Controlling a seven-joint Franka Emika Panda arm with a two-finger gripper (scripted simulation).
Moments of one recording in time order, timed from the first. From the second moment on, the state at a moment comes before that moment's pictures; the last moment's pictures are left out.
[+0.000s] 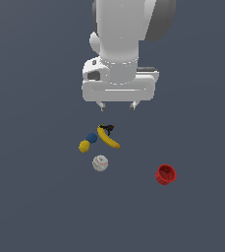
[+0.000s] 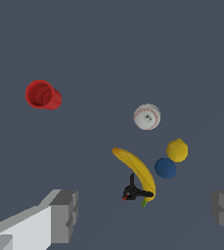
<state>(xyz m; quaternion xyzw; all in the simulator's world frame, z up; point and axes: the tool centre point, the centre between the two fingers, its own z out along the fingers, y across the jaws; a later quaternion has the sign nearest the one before) -0.002 0.019 0.319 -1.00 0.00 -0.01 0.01</state>
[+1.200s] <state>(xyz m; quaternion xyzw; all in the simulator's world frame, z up) -0.004 -0.002 0.289 -1.00 -0.03 0.01 0.00</state>
